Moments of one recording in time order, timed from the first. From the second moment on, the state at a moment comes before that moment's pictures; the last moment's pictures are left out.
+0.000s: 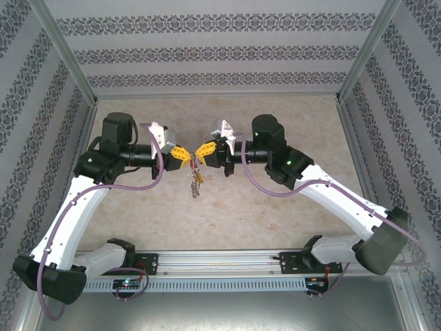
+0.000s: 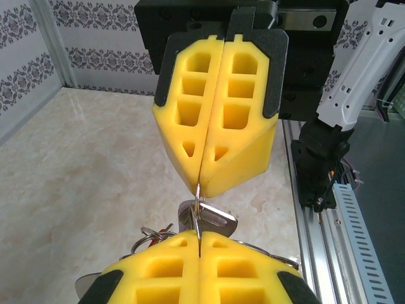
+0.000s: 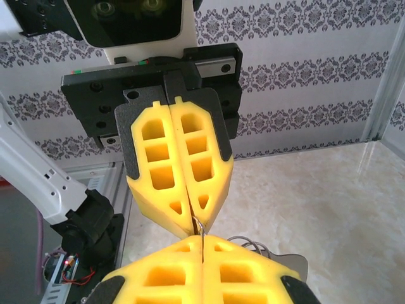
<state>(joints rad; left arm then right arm) -0.26 1.08 1.22 -0.73 1.02 0.53 0.74 1.29 1.18 -0.09 -0.74 -0.05</state>
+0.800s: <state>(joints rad) -0.25 1.08 1.20 -0.68 1.12 0.48 0.74 1.22 1.09 -0.03 -0.71 -0.04</state>
